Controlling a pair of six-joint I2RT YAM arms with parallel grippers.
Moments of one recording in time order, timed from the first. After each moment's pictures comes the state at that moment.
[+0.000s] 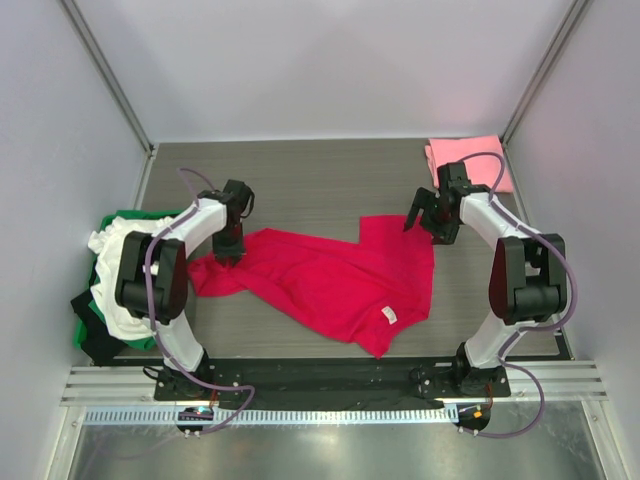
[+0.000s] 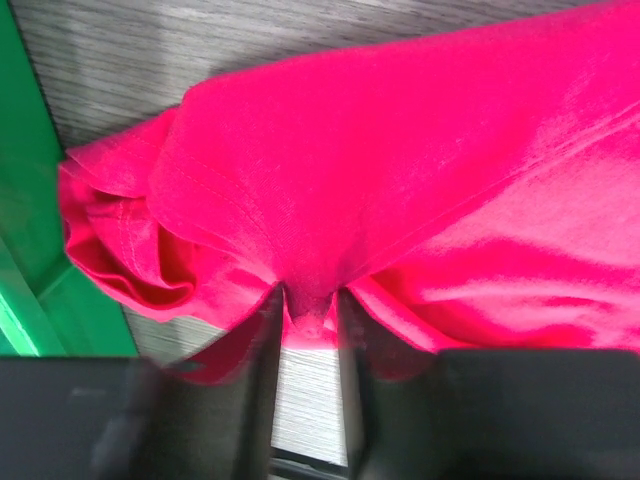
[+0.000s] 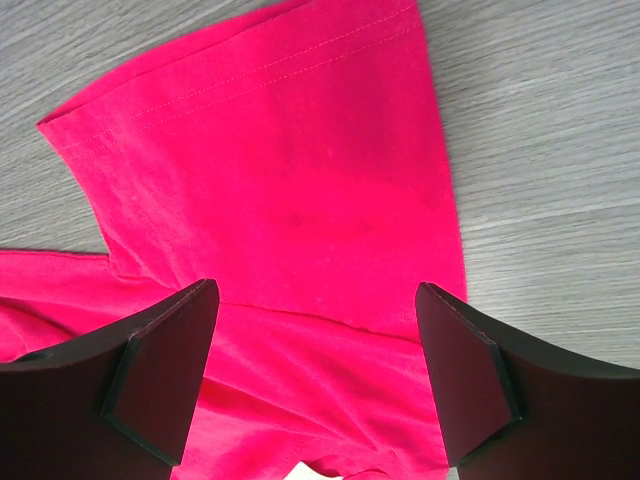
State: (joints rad) left arm -0.25 1.77 1.21 -0.89 -0.26 -0.37; right arm 0.07 1.70 1.19 -0.61 -0.09 0.47
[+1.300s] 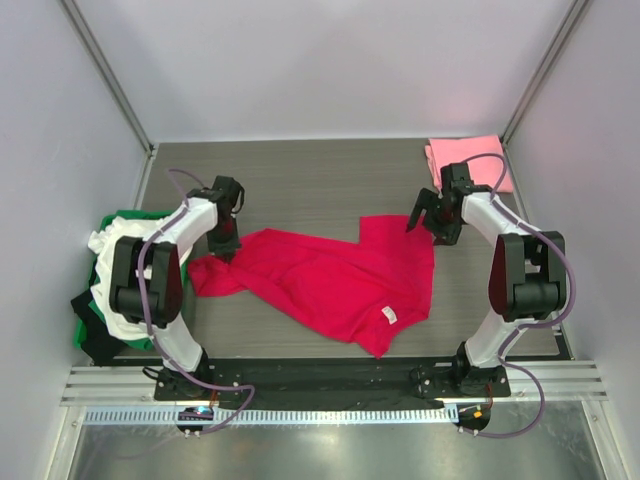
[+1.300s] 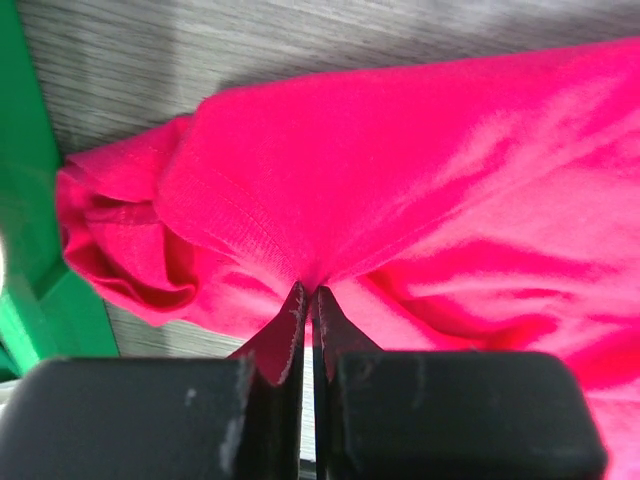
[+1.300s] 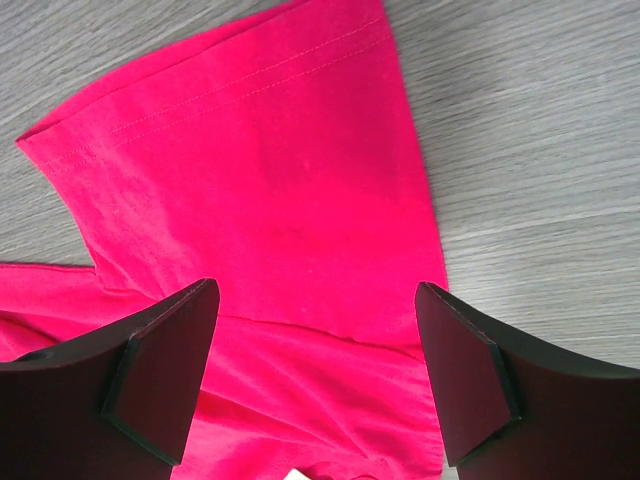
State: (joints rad) left arm -0.19 1.74 1.21 -0.87 -0.18 -0.37; right arm 0.05 1.72 1.19 -0.60 -0.10 0.47
